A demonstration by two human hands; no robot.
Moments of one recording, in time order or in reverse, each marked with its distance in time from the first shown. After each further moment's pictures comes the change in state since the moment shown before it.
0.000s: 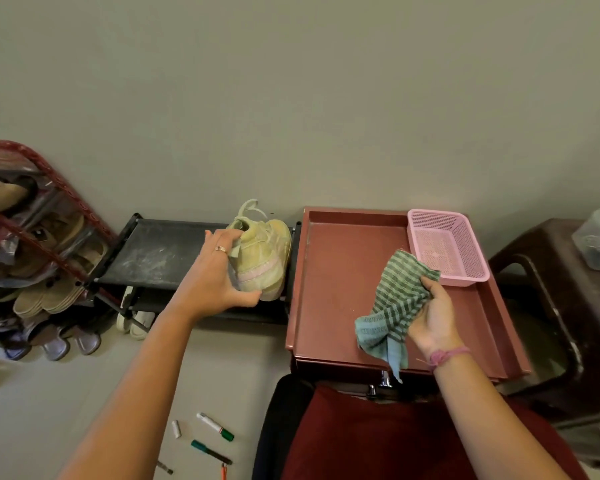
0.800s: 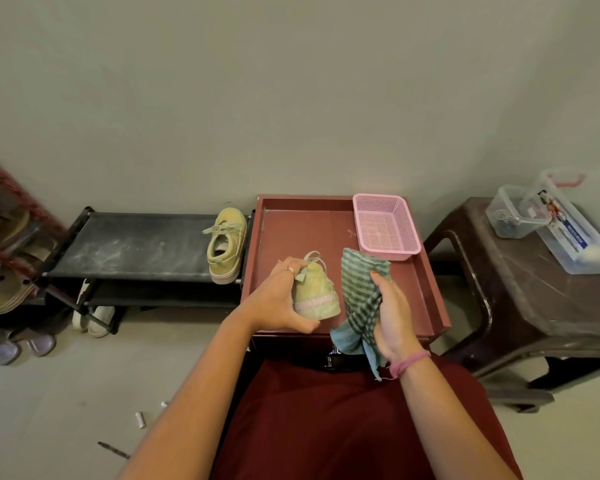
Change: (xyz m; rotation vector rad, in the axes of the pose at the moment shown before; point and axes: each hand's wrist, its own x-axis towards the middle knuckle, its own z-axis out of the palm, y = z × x) left_hand -0.019 0.109 0.131 -0.201 -0.395 0.064; right_hand -0.074 -0.007 -0.042 -0.295 0.000 -0.221
